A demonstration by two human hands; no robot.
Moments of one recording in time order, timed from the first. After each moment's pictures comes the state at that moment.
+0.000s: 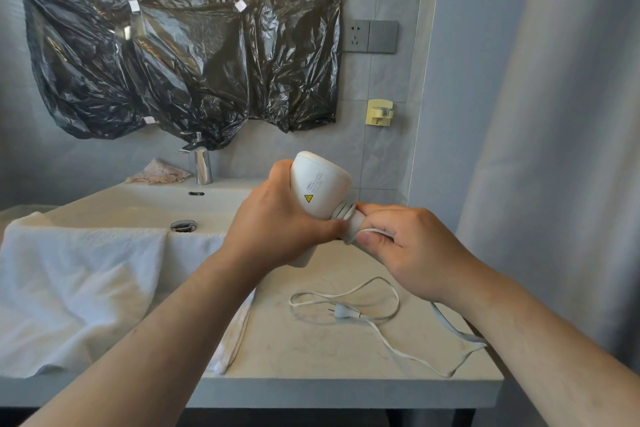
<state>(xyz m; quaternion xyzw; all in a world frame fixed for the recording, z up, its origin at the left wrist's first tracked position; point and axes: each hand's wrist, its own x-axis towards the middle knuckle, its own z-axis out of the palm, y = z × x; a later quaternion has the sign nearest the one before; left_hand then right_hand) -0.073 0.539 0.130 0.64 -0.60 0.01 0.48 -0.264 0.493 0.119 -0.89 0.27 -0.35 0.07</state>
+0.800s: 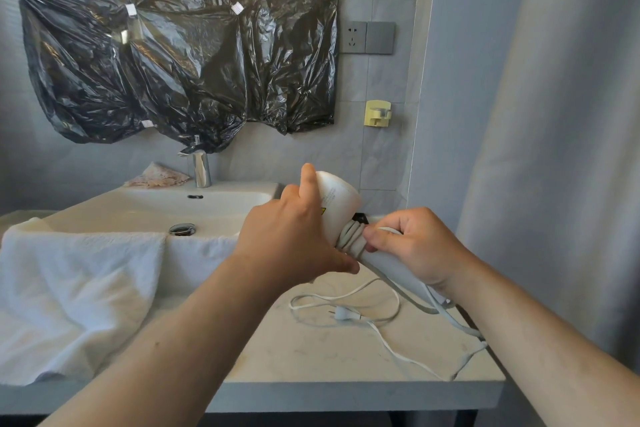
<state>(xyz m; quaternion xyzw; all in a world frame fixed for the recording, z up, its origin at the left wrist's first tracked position) -0.089 0.538 0.125 0.70 -0.65 0.16 0.24 -0.267 0.474 0.112 -0.78 0.36 -0.41 0.30</state>
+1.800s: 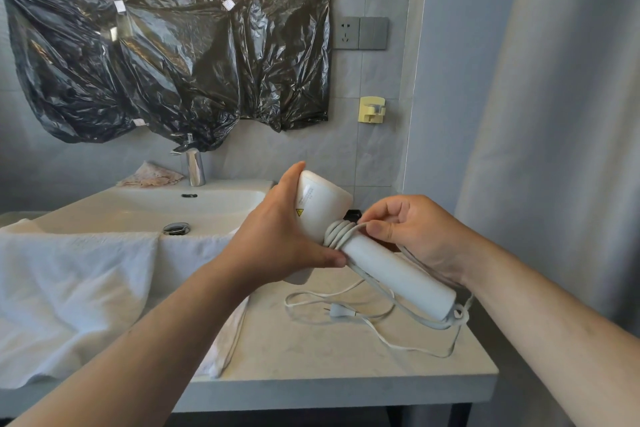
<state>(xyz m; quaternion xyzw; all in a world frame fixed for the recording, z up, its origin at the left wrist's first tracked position) -0.067 0.527 0.112 0.60 -0.68 -0.04 0.42 -0.277 0.466 0.120 -0.75 0.28 -0.38 0.46</state>
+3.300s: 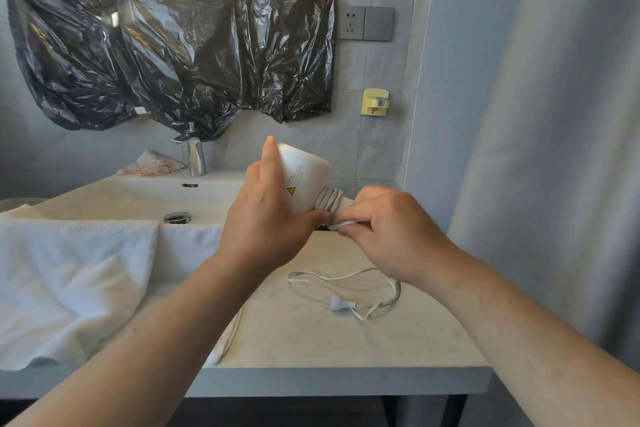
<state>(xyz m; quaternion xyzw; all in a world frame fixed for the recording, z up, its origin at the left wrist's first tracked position) -0.073 0.530 0.111 0.64 -0.61 0.08 0.47 -0.248 0.484 0.116 -0.88 0.31 -0.35 -0.02</state>
